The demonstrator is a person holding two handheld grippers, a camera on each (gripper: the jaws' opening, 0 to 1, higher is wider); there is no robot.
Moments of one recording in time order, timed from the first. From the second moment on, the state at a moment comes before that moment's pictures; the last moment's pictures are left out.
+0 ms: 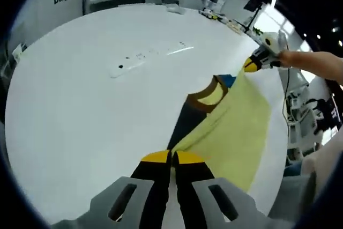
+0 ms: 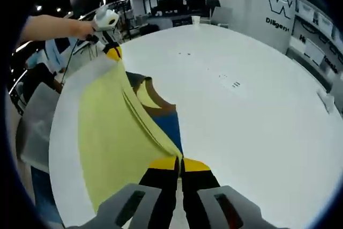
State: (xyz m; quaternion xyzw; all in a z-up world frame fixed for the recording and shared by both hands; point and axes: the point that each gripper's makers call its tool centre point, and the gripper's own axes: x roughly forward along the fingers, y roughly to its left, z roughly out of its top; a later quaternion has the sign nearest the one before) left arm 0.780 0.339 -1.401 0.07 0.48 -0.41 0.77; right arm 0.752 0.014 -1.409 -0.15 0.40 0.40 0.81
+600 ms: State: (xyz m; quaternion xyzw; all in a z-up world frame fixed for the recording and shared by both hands) left arm 0.796 0.350 -1.397 0.05 0.46 -0.37 0.81; right arm 0.758 0.001 -1.412 -0.14 0.41 0.36 0.83
